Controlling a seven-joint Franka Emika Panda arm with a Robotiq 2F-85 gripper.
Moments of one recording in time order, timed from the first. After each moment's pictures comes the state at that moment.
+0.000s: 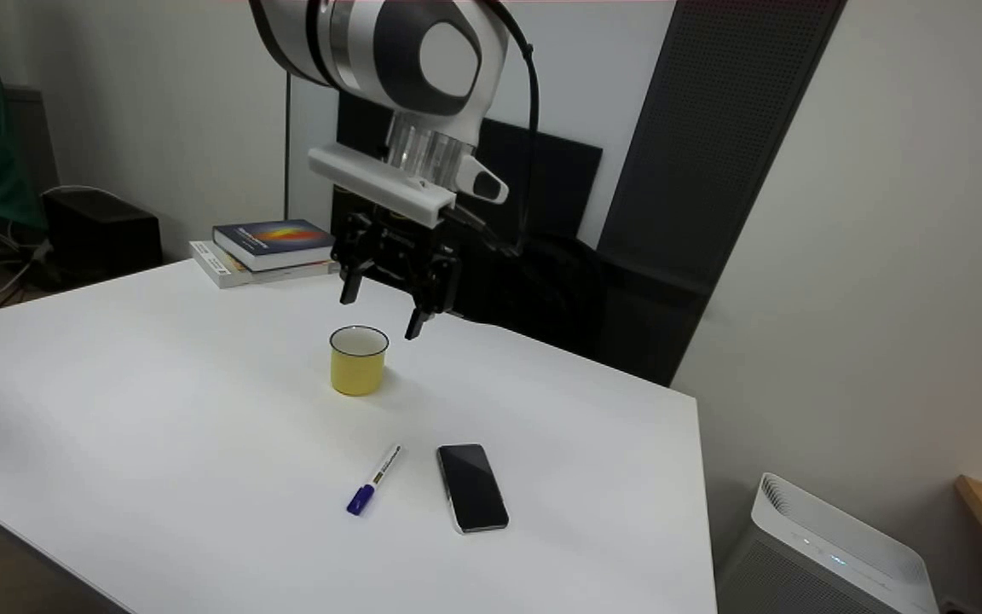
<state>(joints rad) -0.05 0.10 -0.06 -2.24 0.11 2.19 -0.16</state>
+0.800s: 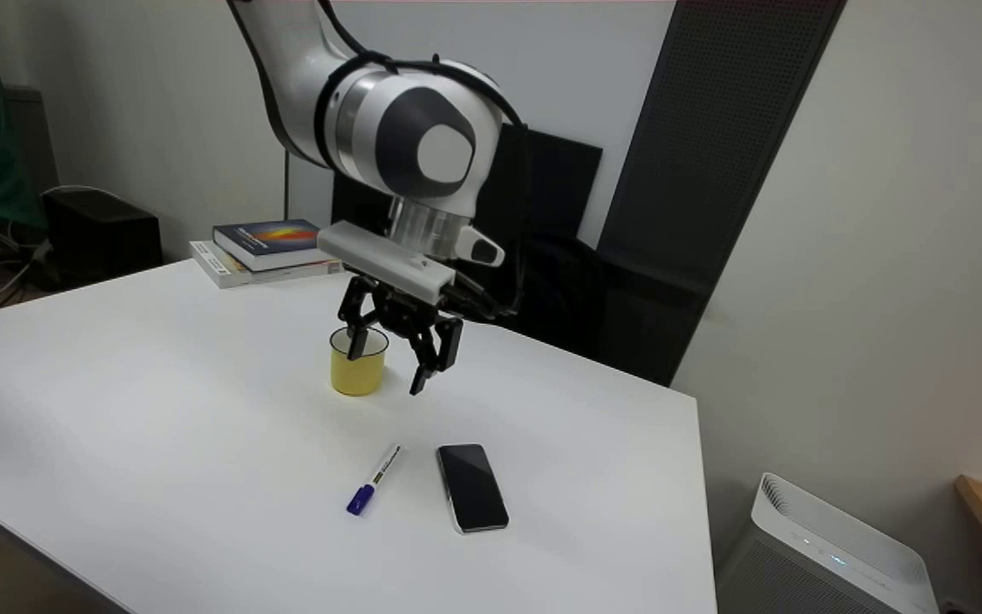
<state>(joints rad) -0.07 0.24 -0.06 -2.25 0.10 2.34 -0.17</state>
